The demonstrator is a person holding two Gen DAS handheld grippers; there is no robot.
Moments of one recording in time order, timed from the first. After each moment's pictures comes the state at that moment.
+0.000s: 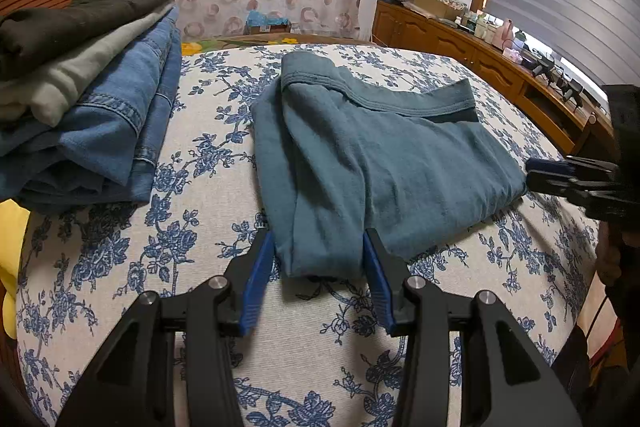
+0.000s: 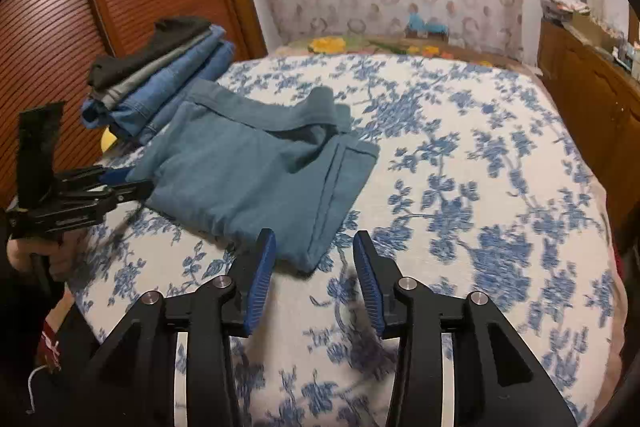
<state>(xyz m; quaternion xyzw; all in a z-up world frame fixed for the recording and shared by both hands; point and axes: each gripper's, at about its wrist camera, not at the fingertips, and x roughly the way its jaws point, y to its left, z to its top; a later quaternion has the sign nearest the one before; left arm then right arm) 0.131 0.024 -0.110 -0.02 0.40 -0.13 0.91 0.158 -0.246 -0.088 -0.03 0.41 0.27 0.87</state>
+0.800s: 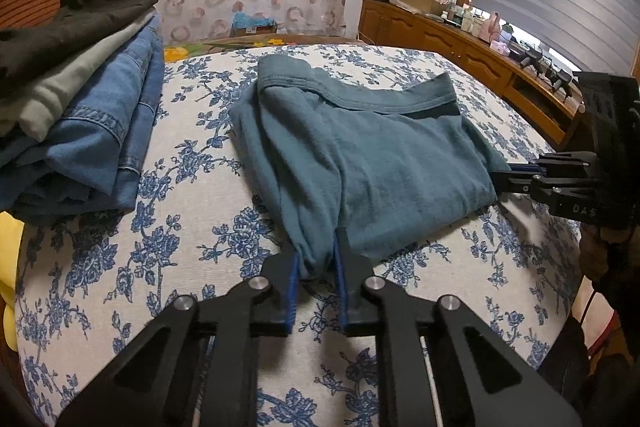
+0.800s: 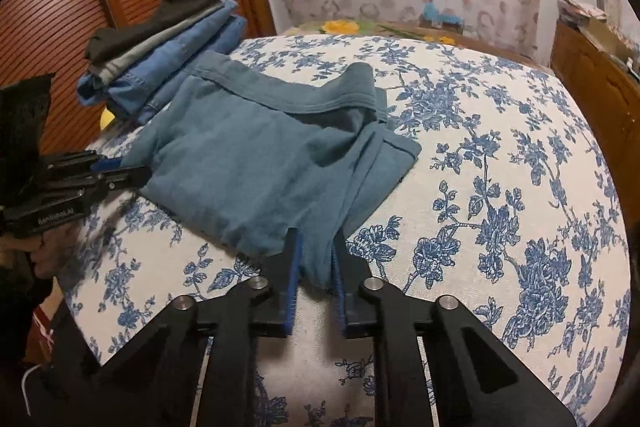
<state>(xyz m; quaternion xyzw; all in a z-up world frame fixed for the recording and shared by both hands) 0.128 0.015 -0.104 -0.01 0.40 -0.15 0.91 0.165 -0.217 -0.101 -0.06 0.43 0.29 0.85</state>
